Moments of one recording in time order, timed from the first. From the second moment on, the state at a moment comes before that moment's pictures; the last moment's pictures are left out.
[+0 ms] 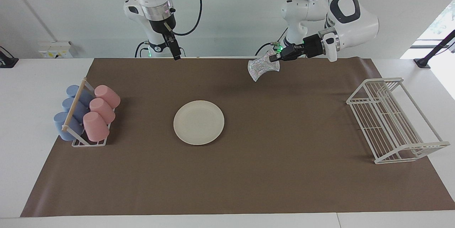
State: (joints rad) left arm -0.16 -0.29 -0.02 -2.31 -1.28 1.83 -0.07; right arm 0.08 -0.11 0.25 -1.68 0.14 1.51 1.58
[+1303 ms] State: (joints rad) left arm -0.32 -0.27 -0.02 -2.45 -1.60 1.83 0.22; right arm 0.35 -0.16 0.26 -1.92 0.29 1.97 2.07
